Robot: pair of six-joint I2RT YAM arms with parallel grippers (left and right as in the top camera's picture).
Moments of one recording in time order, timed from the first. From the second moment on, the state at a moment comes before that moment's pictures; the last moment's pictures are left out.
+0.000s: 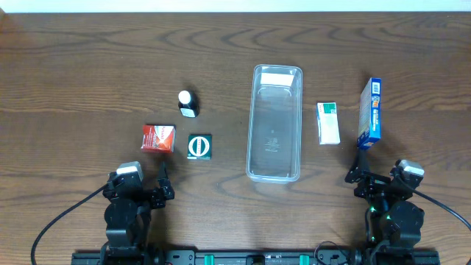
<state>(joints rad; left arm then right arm) -0.02 0.01 0.15 -0.55 -0.09 -0.16 -0.06 0.01 0.11 -0.33 0.09 0.28</state>
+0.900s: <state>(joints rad) -0.02 0.01 0.15 -0.55 -0.09 -0.16 -0.06 0.76 0.85 -0.68 -0.04 0.19</state>
